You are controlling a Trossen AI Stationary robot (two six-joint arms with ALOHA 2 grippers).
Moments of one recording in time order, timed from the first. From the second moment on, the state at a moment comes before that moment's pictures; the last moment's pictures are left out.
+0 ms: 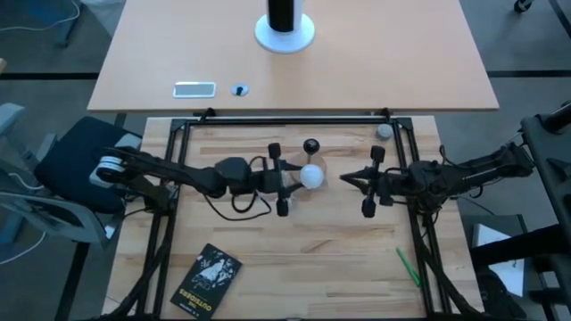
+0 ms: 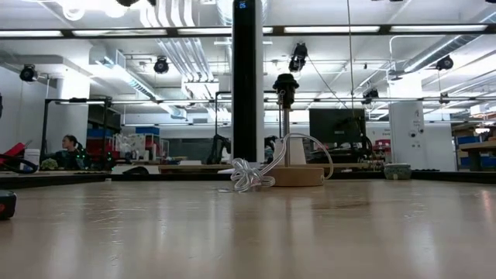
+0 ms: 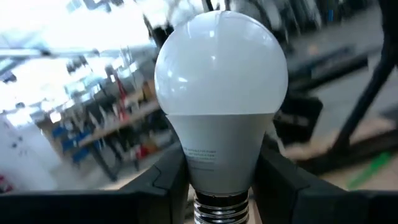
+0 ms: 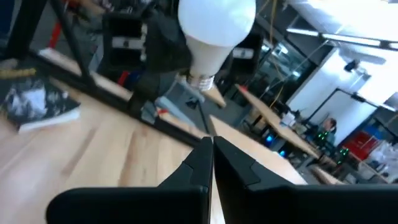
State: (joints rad) left arm -0.08 1.53 1.01 0.71 -0.17 0.49; right arm 0.25 0.78 0.56 0.26 0.38 -0.58
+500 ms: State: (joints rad) left arm -0.08 1.67 0.97 1.00 -0.15 0.50; right arm 0.24 0.98 0.65 0.45 0.36 -0.45
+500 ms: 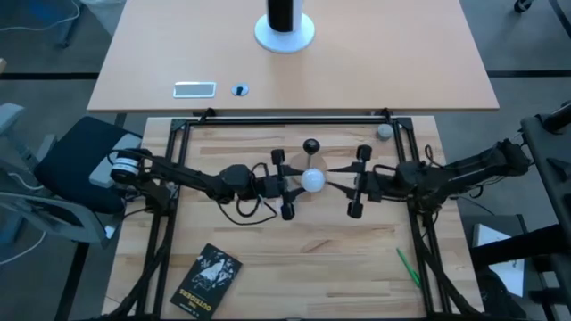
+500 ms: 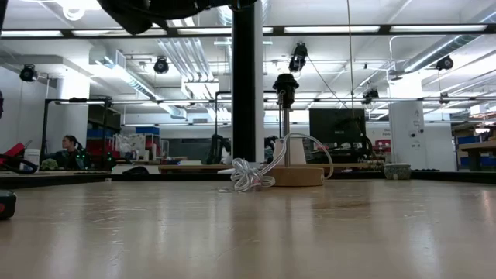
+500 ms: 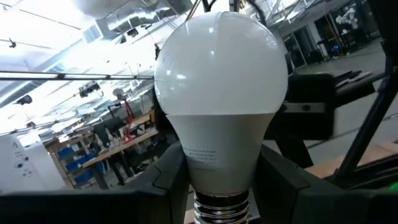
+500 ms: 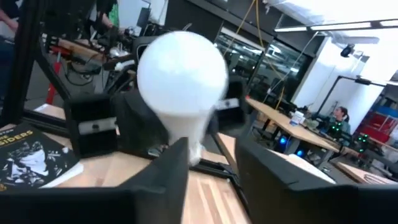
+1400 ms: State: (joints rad) left arm -0.07 1.70 1.00 0.99 -0.19 0.51; right arm 0.17 1.12 0.72 0.55 0.26 -0.50
